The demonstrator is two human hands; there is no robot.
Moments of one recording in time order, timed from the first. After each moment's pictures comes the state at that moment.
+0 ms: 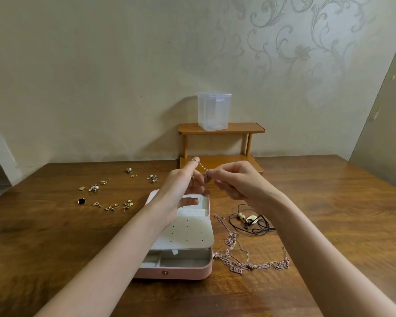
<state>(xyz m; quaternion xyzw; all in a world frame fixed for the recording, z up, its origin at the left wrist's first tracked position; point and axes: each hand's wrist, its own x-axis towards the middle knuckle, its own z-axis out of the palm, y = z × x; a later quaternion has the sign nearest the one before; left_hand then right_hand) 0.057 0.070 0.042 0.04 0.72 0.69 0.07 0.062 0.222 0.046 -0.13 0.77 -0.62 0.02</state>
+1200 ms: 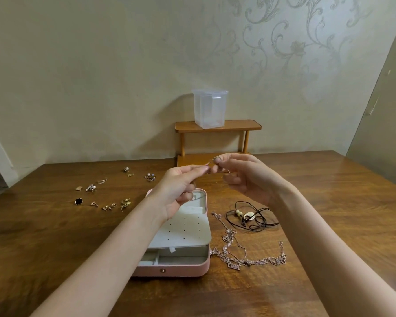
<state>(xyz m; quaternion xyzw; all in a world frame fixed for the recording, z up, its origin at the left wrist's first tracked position) 0.049 0.071 0.040 0.06 0.66 0.73 0.13 0.059 0.240 0.050 -0.12 0.64 -0.75 0.11</state>
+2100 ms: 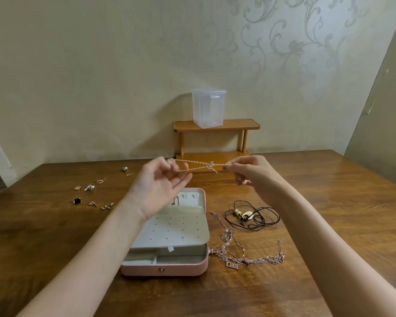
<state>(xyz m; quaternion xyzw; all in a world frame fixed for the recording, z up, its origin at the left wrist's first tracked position) 0.042 0.042 0.040 0.05 0.40 0.90 0.16 0.058 0.248 0.046 0.00 0.80 -0.60 -0.06</state>
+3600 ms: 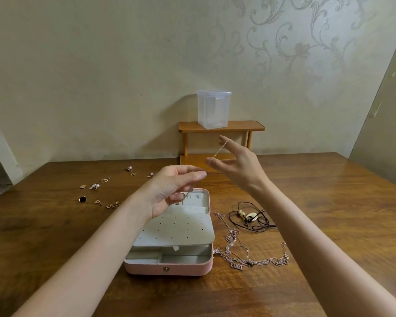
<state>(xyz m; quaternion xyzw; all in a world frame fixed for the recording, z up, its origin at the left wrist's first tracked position) 0.054 0.045 0.048 0.08 0.70 0.69 0.17 0.049 0.213 0.053 -0.11 0.88 -0.41 -0.22</state>
